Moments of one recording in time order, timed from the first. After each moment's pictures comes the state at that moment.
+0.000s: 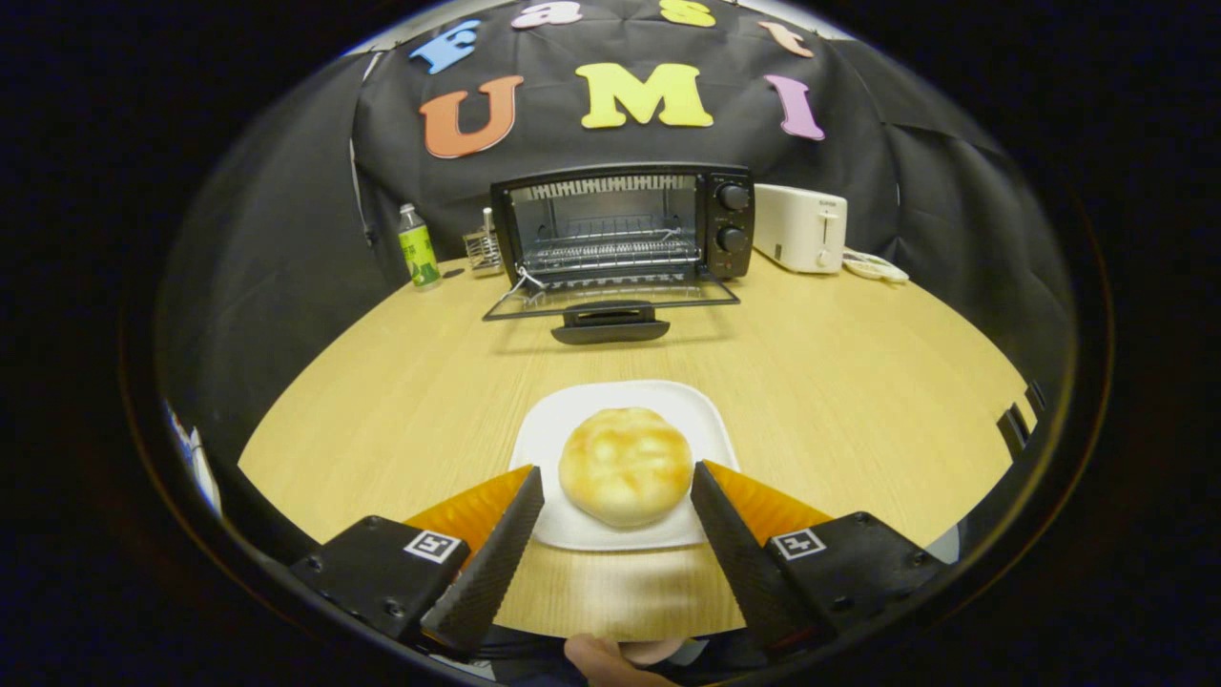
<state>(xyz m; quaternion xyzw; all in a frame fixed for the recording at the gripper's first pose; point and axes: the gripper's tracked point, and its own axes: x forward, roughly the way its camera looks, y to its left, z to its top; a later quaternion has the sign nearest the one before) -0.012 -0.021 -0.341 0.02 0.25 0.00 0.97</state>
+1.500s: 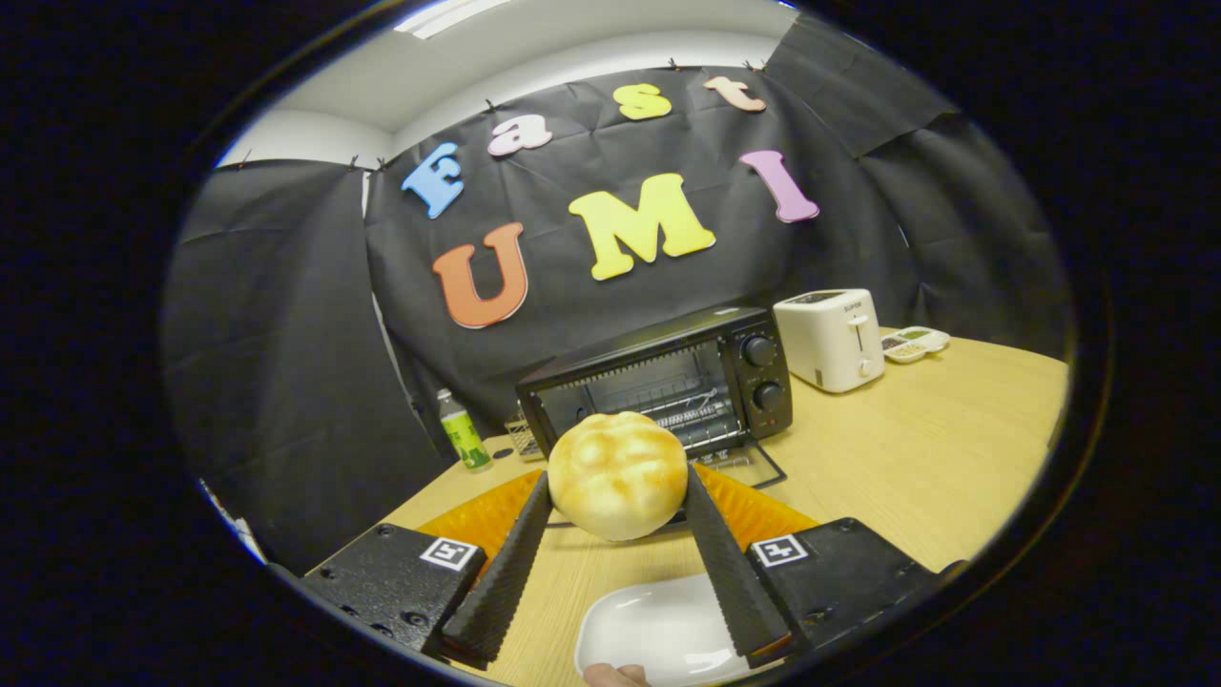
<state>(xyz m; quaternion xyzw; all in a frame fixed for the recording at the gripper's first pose) 0.078 -0.023 -0.191 0.14 -0.01 0.06 0.99</state>
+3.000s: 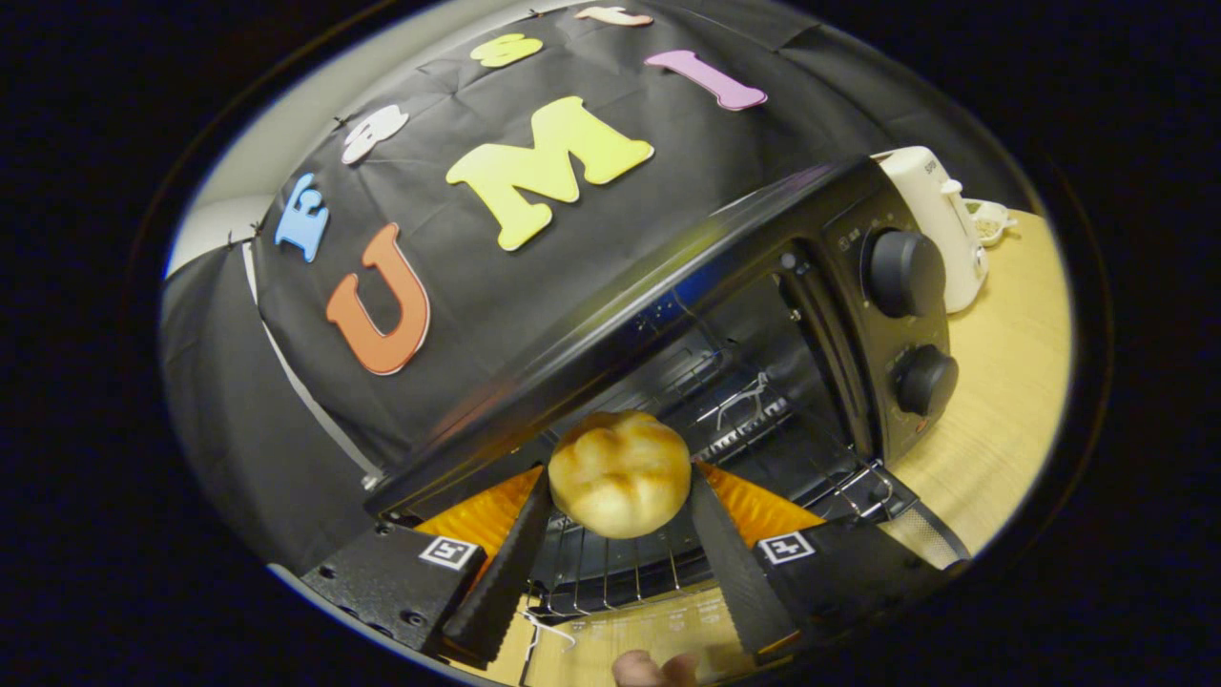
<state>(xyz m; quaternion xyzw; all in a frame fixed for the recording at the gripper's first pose) 0.326 -0.014 -0.203 0.29 0.09 0.06 0.95</state>
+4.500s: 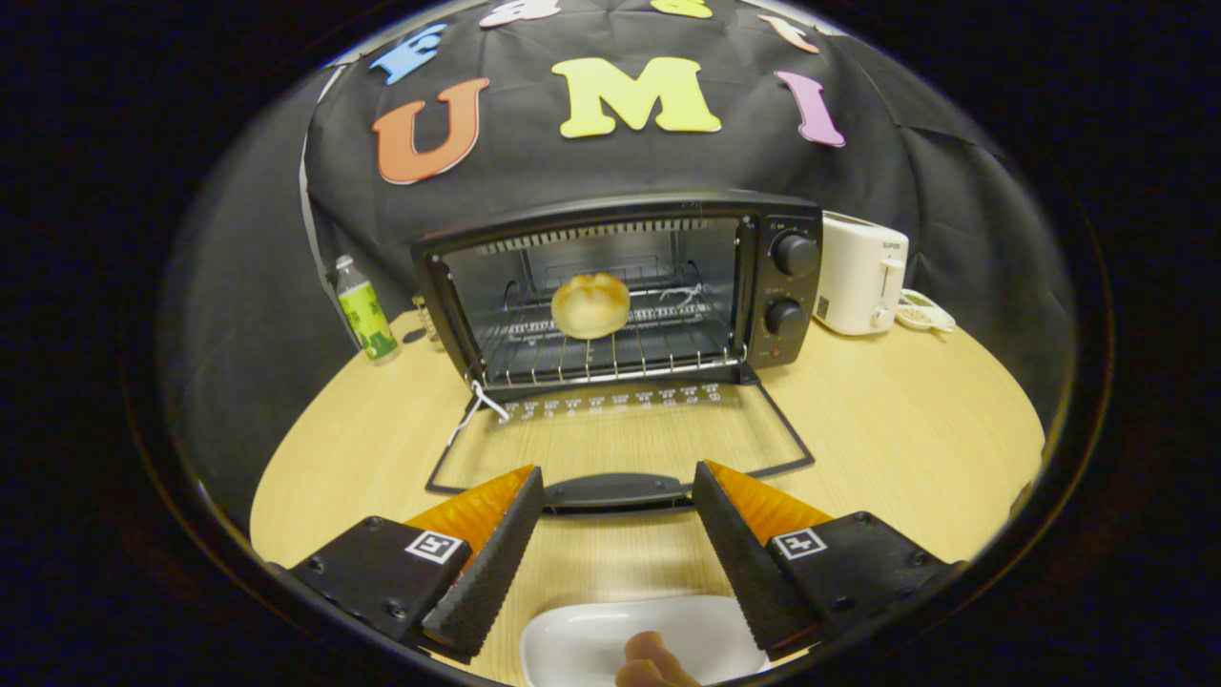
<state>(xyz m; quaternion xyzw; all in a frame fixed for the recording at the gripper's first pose) 0.150 -0.013 -0.284 0.04 0.25 -0.01 0.97</state>
